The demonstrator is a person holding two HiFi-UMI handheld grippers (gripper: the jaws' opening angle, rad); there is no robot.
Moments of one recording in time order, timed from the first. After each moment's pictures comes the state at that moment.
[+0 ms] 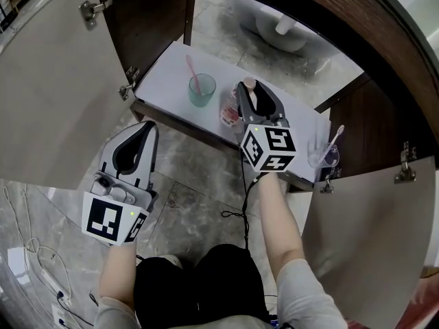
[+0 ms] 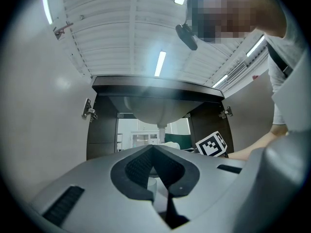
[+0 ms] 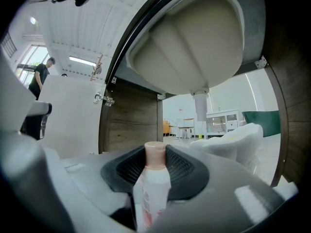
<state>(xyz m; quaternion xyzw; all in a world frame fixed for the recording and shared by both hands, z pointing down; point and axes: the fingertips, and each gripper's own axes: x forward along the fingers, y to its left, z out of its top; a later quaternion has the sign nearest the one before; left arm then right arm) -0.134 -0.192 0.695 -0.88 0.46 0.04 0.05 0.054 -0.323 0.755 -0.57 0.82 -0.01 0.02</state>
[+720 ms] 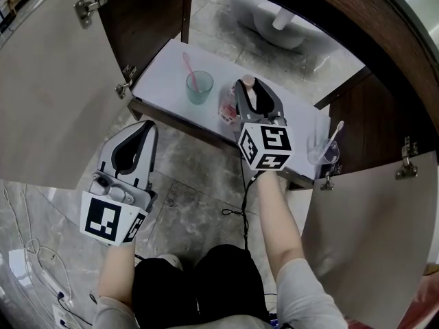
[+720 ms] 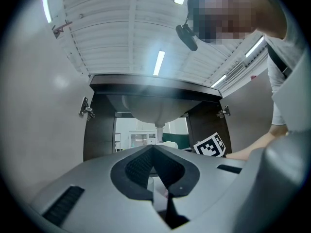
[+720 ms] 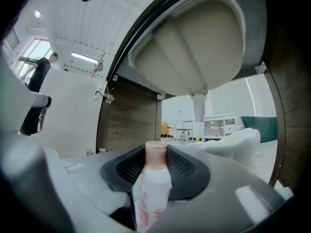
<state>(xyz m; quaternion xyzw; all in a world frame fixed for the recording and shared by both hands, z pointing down) -0.127 -0.188 0.700 -0.89 0.45 0.03 0.05 0.060 -0.321 0.761 -0.58 0.82 0.01 0.01</state>
